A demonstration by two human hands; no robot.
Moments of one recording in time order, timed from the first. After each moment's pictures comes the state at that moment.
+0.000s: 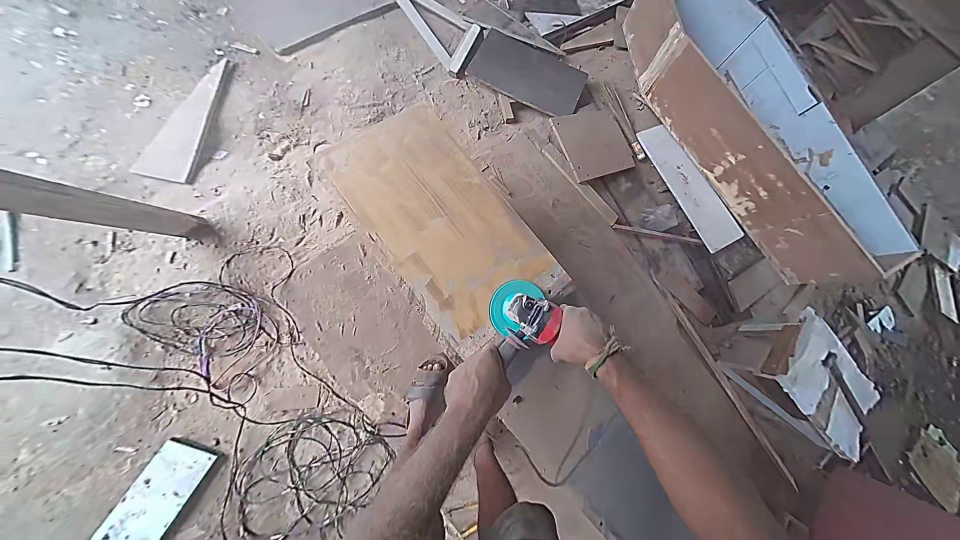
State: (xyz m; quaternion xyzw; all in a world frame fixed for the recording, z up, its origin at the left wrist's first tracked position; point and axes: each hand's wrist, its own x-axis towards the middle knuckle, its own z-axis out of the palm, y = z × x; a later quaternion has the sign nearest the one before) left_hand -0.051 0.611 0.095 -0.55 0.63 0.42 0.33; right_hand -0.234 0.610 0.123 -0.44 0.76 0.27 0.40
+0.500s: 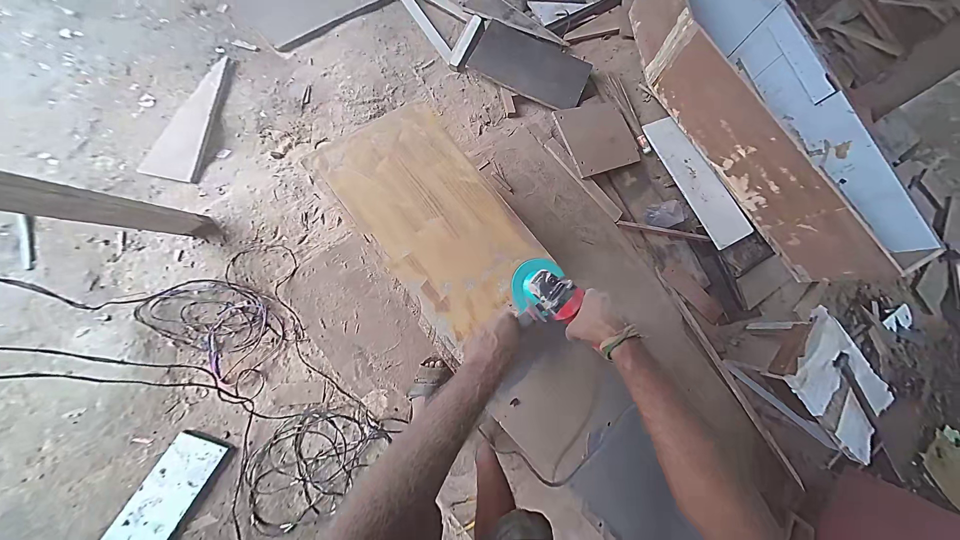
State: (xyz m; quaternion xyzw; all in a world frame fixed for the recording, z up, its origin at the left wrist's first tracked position) left_hand -0.101 0.563 0.101 -0.50 0.67 0.43 0.33; right_hand -0.273 0.590 0.133 -0.35 0.81 0.25 0.39
